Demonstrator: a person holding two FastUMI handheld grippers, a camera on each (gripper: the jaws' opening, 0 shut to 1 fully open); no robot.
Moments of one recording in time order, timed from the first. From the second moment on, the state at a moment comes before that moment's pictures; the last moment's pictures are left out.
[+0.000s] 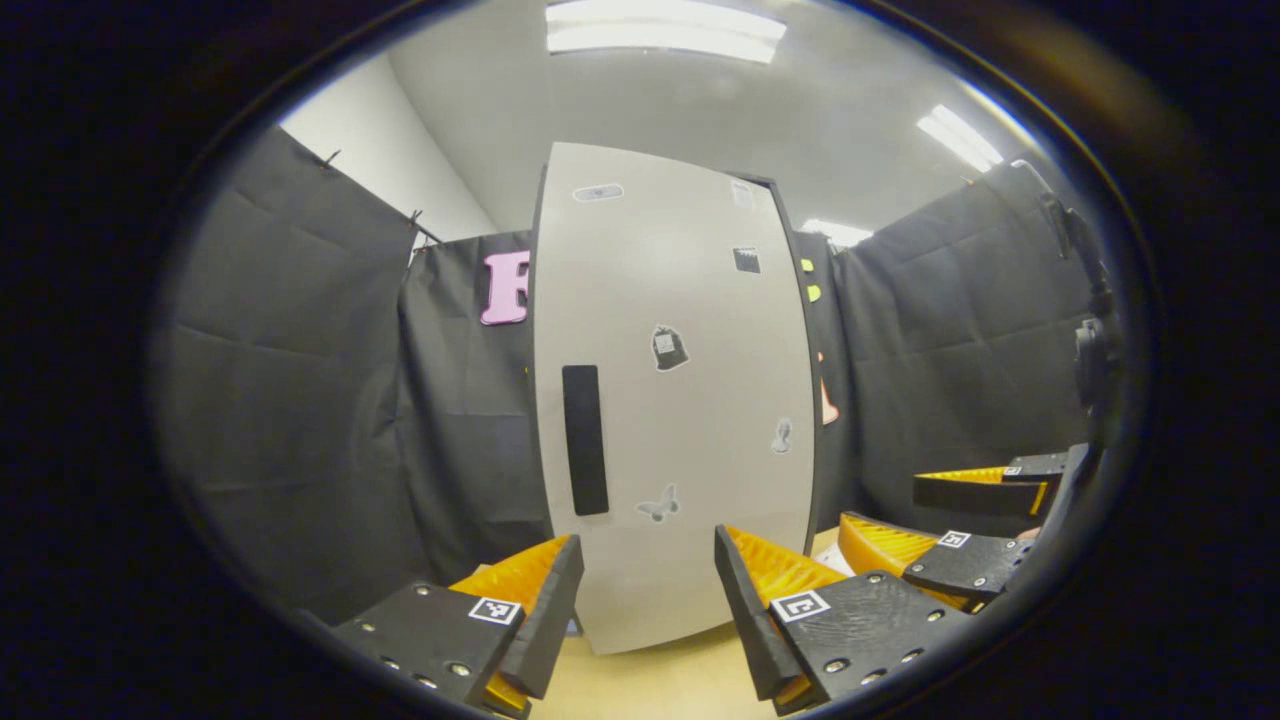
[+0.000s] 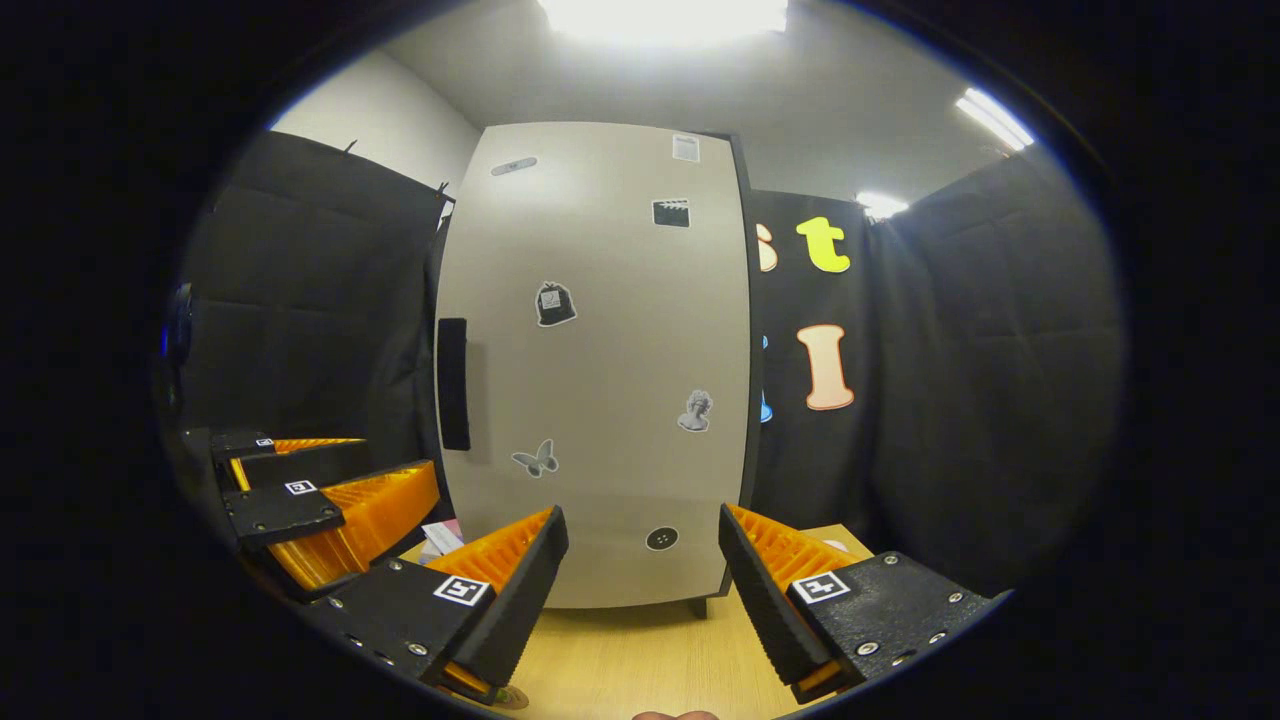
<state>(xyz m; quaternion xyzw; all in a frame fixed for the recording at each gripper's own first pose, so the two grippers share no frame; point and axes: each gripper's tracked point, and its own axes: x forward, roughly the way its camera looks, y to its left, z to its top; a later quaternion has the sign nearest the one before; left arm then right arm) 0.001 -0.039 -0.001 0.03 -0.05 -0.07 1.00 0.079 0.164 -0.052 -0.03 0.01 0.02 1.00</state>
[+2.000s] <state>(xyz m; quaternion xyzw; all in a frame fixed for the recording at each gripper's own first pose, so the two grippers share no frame) -0.001 -0.036 -0.022 0.01 -0.01 -0.03 1.00 0.089 0.176 -0.057 -0.03 0.01 0.00 1.00</state>
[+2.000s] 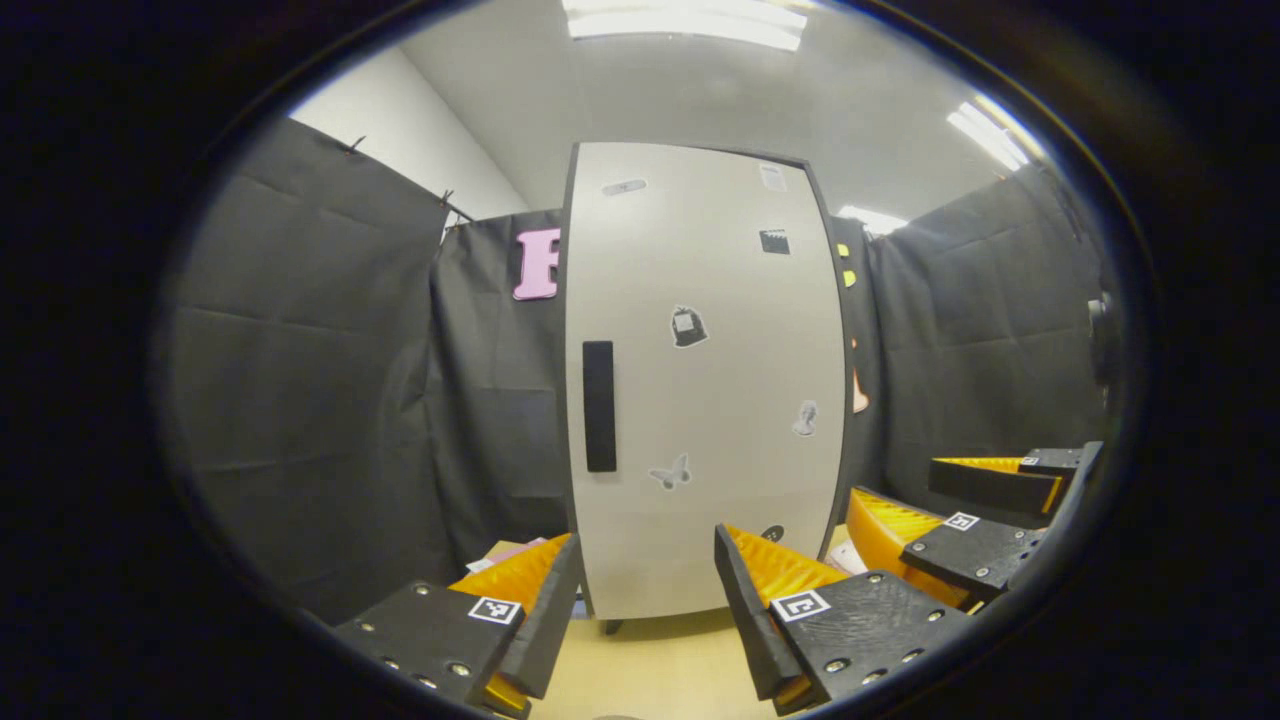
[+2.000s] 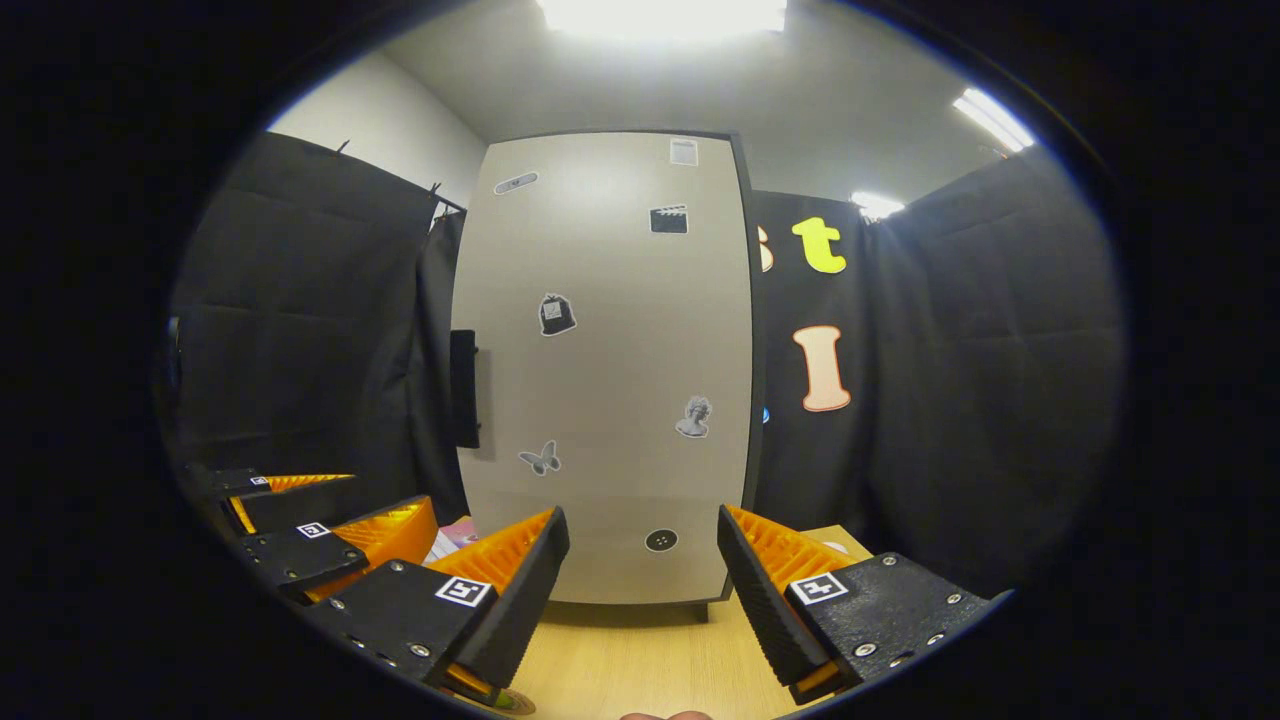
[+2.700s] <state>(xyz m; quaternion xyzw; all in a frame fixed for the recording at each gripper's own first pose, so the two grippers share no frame) 0.003 -0.035 -0.016 0.01 -0.03 0.00 1.00 0.083 0.177 -0.058 -0.02 0.01 -0.01 1.00</state>
